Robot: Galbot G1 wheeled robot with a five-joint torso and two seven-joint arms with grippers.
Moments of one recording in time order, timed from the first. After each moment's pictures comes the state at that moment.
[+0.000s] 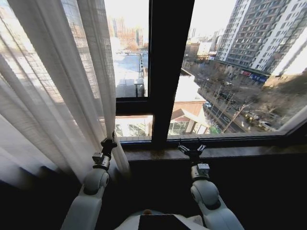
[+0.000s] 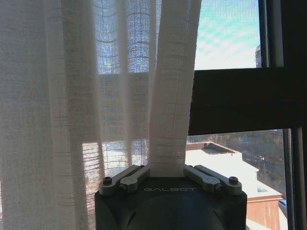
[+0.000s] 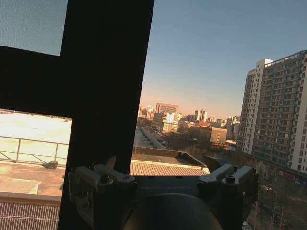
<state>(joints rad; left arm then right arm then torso) 1.35 -1.33 -0.49 -2.02 -0.16 0.11 -0.07 -1.51 1.29 0.41 2.09 0.04 -0.04 0.32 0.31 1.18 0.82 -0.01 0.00</state>
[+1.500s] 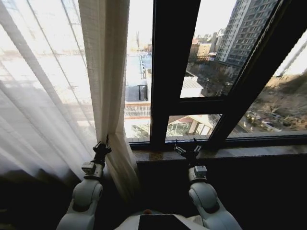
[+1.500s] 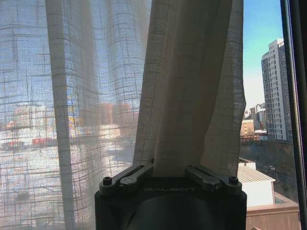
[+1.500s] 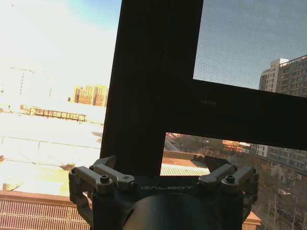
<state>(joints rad) 1.50 -1.36 -0.56 -2.17 -0.13 0.07 -0.05 -1.52 1.27 0.36 2.11 0.04 -0.03 0.31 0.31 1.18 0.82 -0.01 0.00</state>
